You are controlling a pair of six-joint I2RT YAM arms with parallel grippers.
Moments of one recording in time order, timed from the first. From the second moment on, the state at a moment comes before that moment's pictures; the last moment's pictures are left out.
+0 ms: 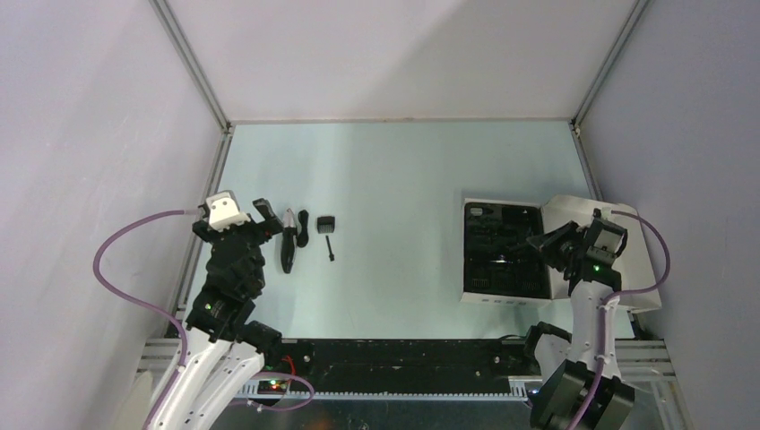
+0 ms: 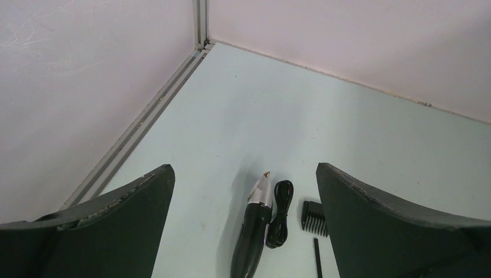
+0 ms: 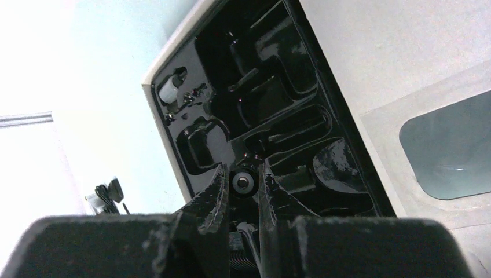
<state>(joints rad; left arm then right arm) -0.41 0.46 0.60 -0.20 -0.73 -0.16 -0.43 0.85 0.53 -0.42 -0.43 0.58</state>
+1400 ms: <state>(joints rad) -0.42 0.45 0.59 -0.20 -0.73 -0.15 -0.44 1.00 0.53 -0.33 -0.34 0.58</state>
